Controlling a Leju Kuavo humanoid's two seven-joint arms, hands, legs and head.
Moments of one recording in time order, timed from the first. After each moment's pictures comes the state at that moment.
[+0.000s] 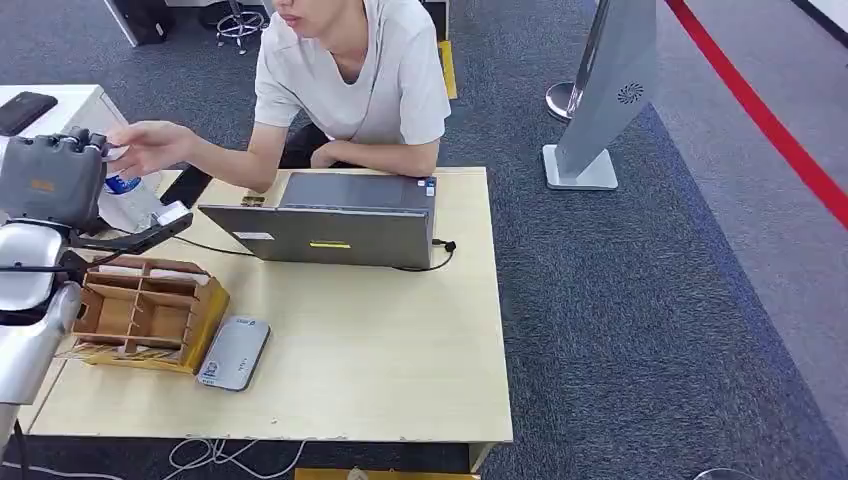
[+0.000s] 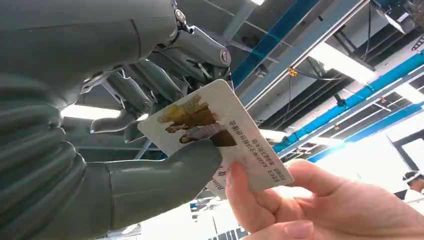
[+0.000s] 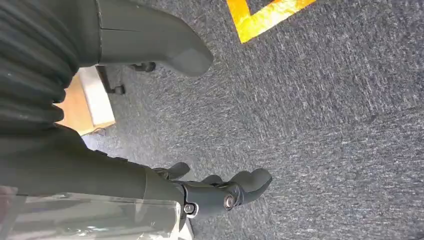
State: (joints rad) left arm -0.62 0.54 -0.27 -1.18 -1.57 0.32 0.13; right arm -0.09 0.12 -1.28 -0.24 1.31 -0.31 0.02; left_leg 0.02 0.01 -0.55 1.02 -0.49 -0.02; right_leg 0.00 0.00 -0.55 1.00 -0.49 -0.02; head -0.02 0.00
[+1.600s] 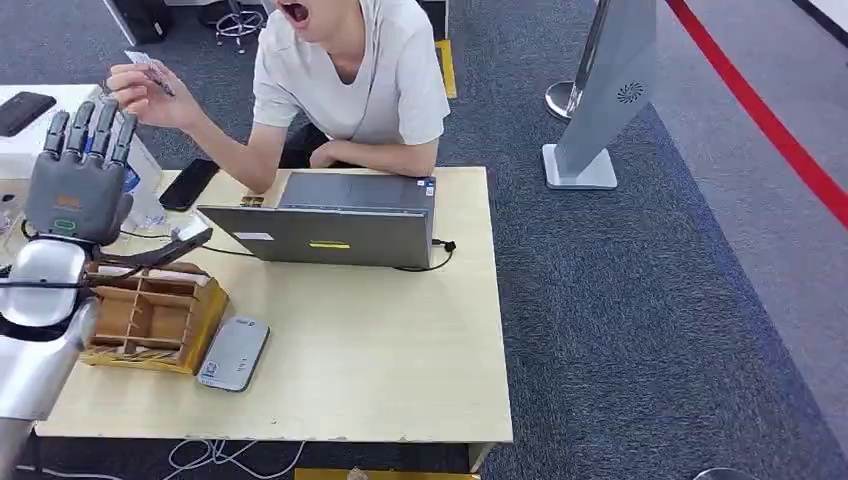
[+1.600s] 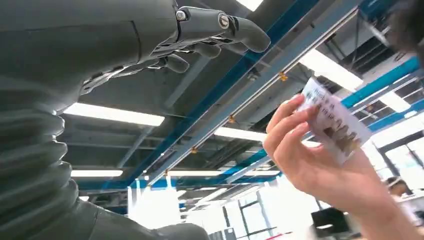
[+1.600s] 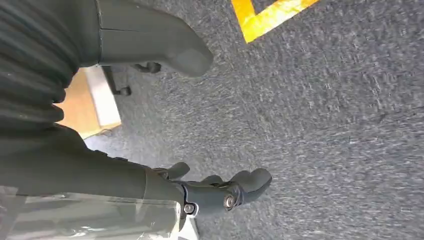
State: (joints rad) left arm -0.55 0.53 -0.32 -1.26 -1.57 0.33 0.17; right arm -0.09 0.12 -1.28 -0.25 1.31 -0.30 0.05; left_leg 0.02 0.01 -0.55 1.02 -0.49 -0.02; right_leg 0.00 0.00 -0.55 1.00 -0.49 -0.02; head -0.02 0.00
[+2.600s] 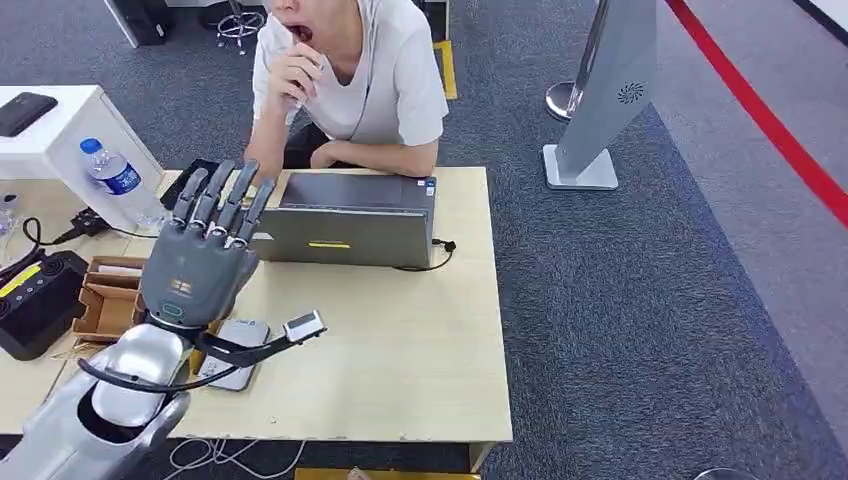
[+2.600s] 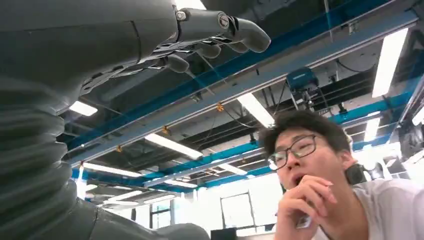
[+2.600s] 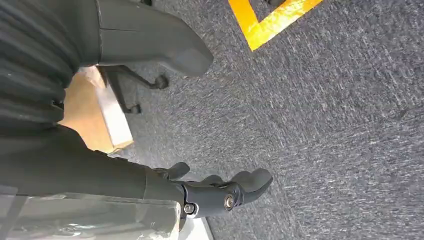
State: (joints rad) left arm -0.39 0.49 -0.67 -1.77 -1.57 0.22 0.35; right arm -0.09 0.13 -1.31 -0.25 1.26 -0.34 0.10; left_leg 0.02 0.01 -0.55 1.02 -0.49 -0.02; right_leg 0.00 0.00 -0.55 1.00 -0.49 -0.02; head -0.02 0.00
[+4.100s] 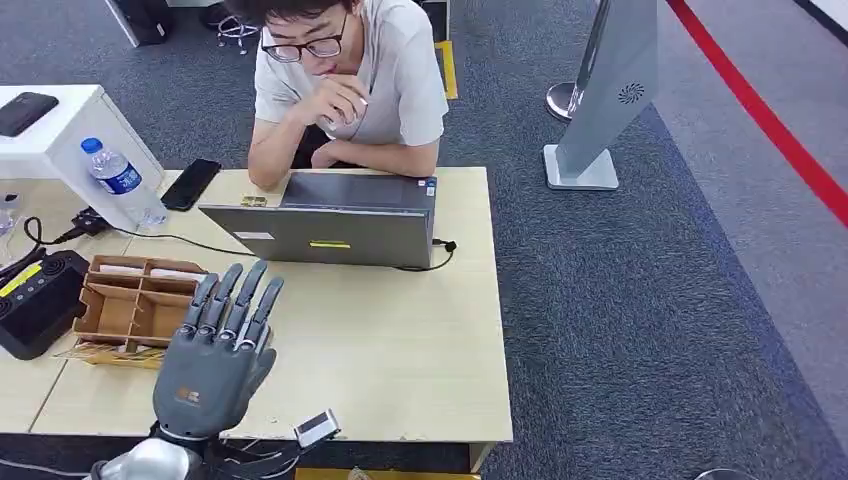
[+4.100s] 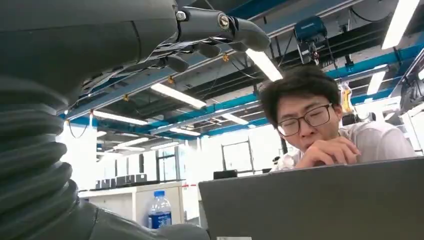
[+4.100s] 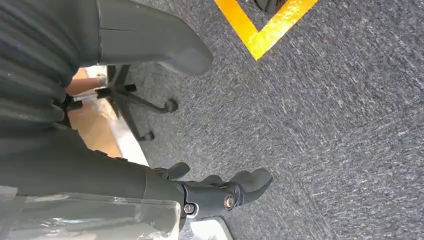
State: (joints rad) left arm -0.18 0.62 -0.90 -1.95 -1.57 0.22 0.69; right arm -0.10 0.15 -1.35 -0.25 1.15 -0.40 0.13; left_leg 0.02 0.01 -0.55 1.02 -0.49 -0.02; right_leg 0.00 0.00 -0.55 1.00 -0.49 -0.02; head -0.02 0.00
